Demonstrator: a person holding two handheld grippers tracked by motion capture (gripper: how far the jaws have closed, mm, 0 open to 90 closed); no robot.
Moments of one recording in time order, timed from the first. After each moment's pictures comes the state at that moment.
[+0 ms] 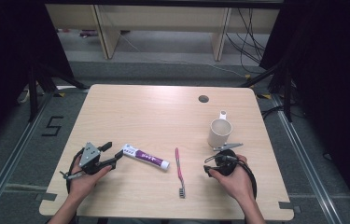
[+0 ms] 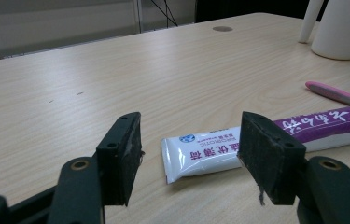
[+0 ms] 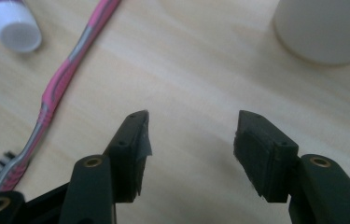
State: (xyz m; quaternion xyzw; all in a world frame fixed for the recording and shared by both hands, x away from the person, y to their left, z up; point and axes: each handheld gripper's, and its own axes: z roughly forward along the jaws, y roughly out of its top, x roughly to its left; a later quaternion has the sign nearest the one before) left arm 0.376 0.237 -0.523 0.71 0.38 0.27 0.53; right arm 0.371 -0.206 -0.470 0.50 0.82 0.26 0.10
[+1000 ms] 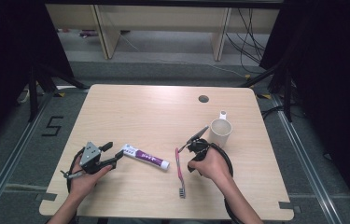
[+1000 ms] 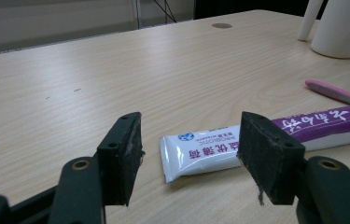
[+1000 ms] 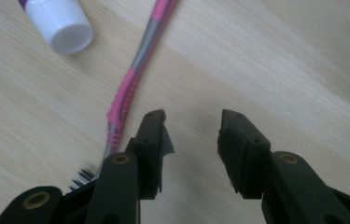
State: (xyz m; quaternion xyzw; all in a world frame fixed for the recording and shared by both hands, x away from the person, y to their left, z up) left arm 0.377 0.236 -0.522 0.71 0.39 0.27 0.53; right arm 0.410 -0.129 -0.458 0.50 0.86 0.12 0.01
